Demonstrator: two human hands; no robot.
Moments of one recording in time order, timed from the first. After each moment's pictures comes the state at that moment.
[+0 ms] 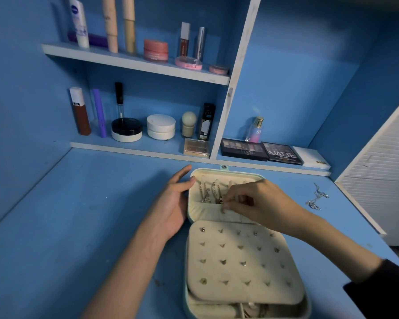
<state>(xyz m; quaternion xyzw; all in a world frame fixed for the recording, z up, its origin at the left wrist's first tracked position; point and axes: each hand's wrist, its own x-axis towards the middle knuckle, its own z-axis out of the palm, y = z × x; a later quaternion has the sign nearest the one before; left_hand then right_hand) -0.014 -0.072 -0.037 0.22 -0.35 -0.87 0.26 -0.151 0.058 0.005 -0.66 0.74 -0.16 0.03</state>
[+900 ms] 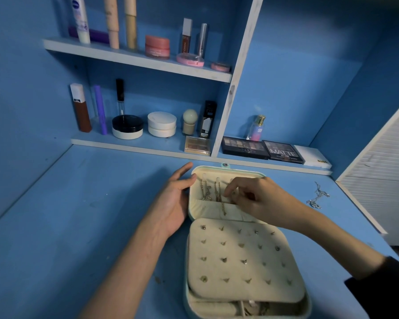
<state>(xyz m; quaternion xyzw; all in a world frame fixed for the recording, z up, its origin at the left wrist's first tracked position) -0.014 -0.073 -0.038 0.22 -0.36 -0.87 0.26 -0.151 0.056 0.009 -0.63 0.75 -0.18 0.09</state>
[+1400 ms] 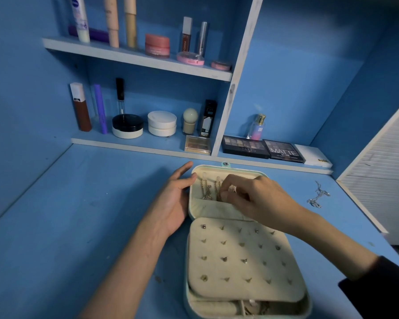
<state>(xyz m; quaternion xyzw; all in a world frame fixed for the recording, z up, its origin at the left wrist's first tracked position) -0.014 -0.073 -0.039 0.22 -0.36 -0.87 0.26 -0.140 0.054 0.010 -0.65 0.75 -0.12 -0.01</state>
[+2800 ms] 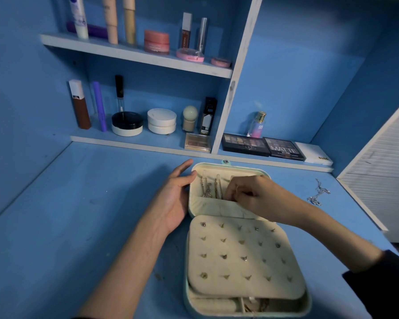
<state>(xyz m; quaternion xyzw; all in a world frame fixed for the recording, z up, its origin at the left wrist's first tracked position) -0.014 -0.072 -0.038 0.22 -0.36 -0.87 0.26 -0.147 0.053 0.011 -0.60 0.77 -0.18 0.16</state>
